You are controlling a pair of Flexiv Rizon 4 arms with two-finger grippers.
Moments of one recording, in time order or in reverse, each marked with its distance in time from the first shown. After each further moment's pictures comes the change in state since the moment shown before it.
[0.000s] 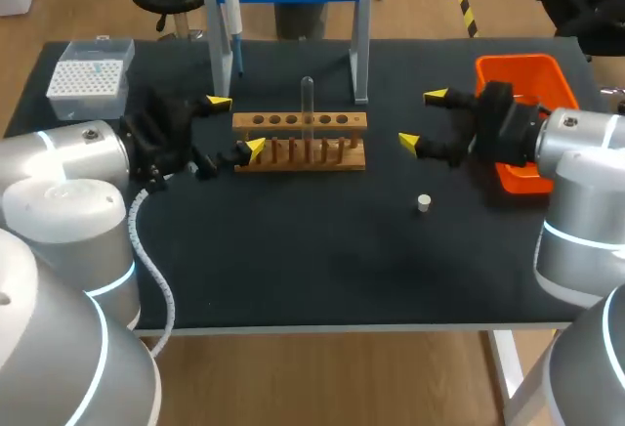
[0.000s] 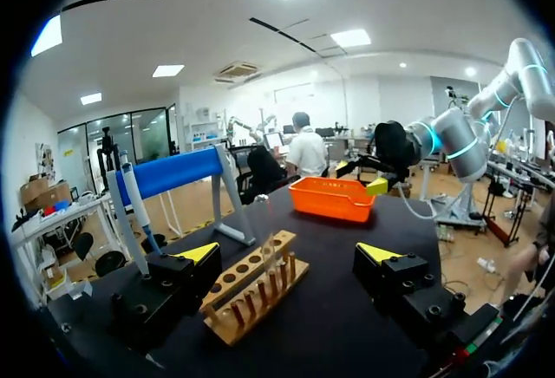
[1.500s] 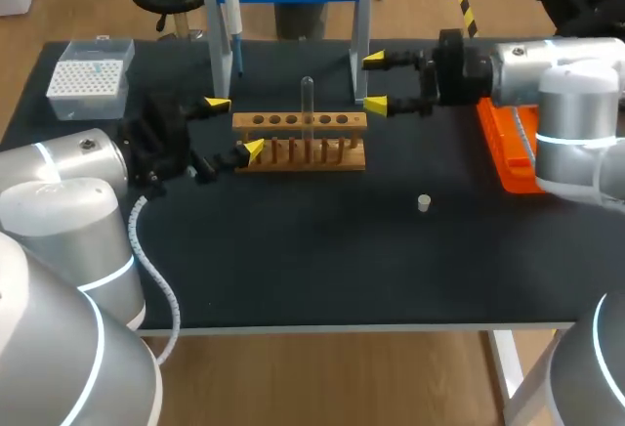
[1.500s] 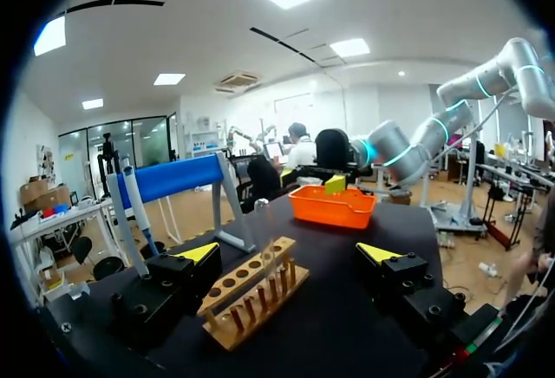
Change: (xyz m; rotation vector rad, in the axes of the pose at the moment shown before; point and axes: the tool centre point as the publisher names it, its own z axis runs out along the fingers) left arm 0.000 0.002 -0.001 0.052 0.001 0.000; right arm -0.014 0.041 0.089 -0.214 0.522 -0.006
